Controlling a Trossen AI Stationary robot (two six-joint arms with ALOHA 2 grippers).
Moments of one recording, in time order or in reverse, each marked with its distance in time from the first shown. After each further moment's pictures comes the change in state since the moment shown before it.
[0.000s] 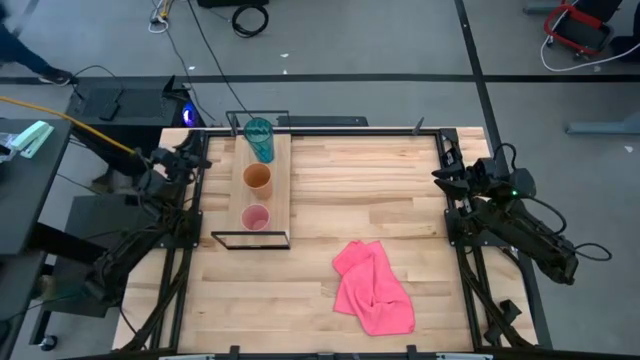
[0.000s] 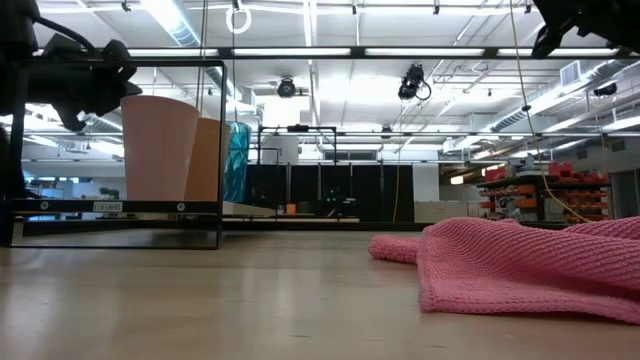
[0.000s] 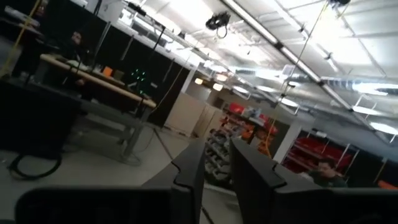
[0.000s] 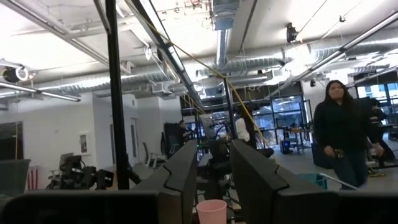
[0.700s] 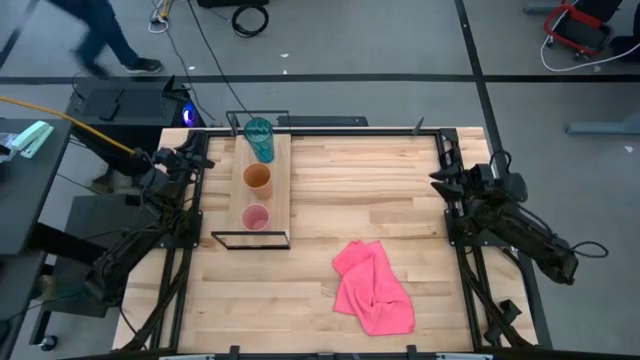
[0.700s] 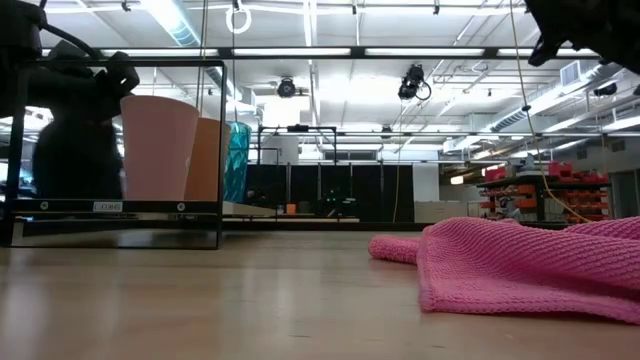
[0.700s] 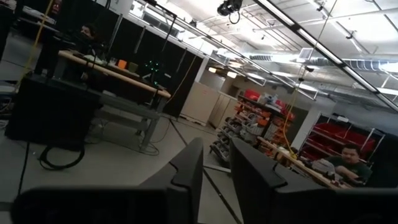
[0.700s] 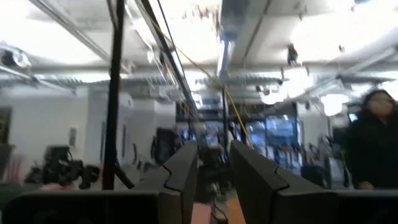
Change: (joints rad) left arm 0.000 0.001 0.000 -0.079 -0.036 0.038; right arm 0.000 0.000 -0.107 0.160 0.004 -0.093
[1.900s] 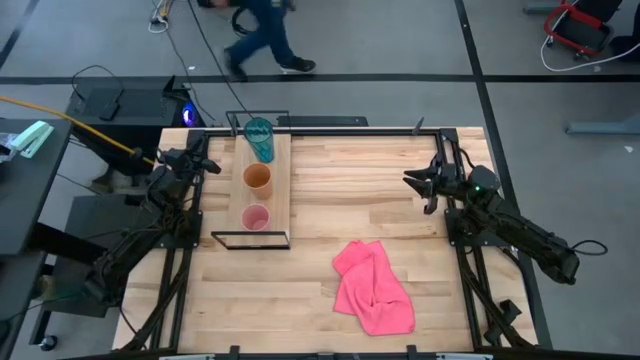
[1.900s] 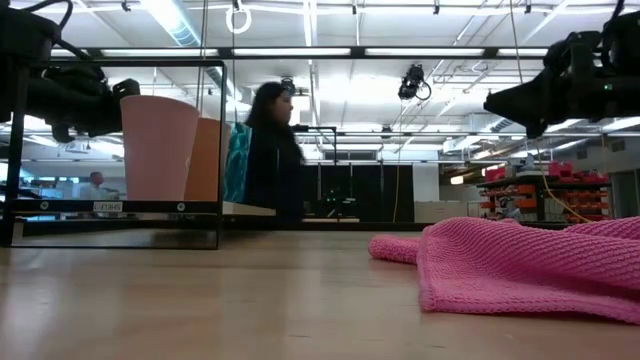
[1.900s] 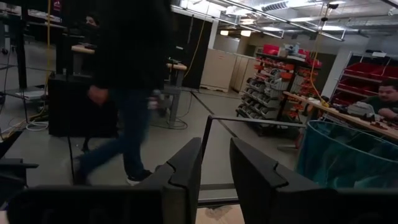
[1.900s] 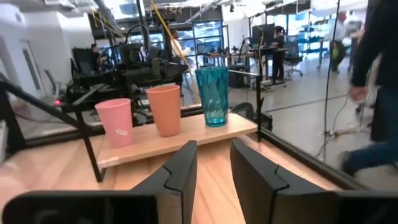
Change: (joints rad) left arm 0.000 0.000 0.000 -0.175 0.001 0.173; right arm -0.002 0.019 -0.071 -0.465 0.240 -0.254
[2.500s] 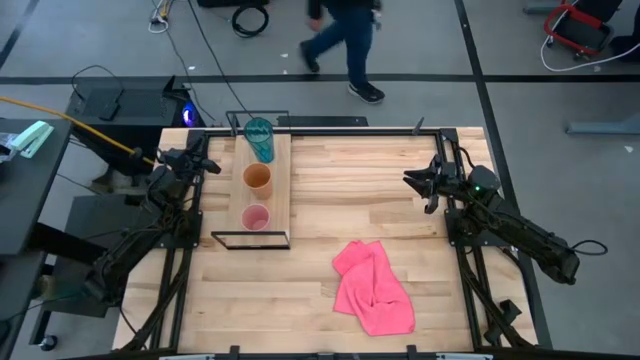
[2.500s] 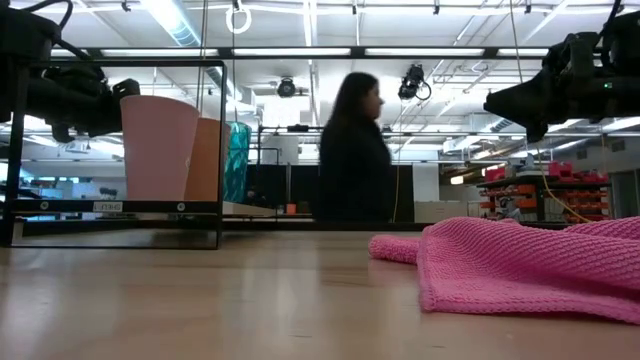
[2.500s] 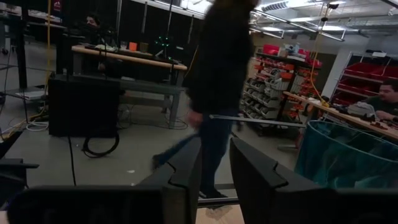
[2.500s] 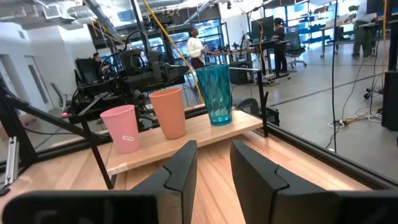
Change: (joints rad) left arm 0.000 0.000 0.000 -0.002 -0.001 0.001; right arm 0.000 0.000 0.000 0.000 0.000 0.089
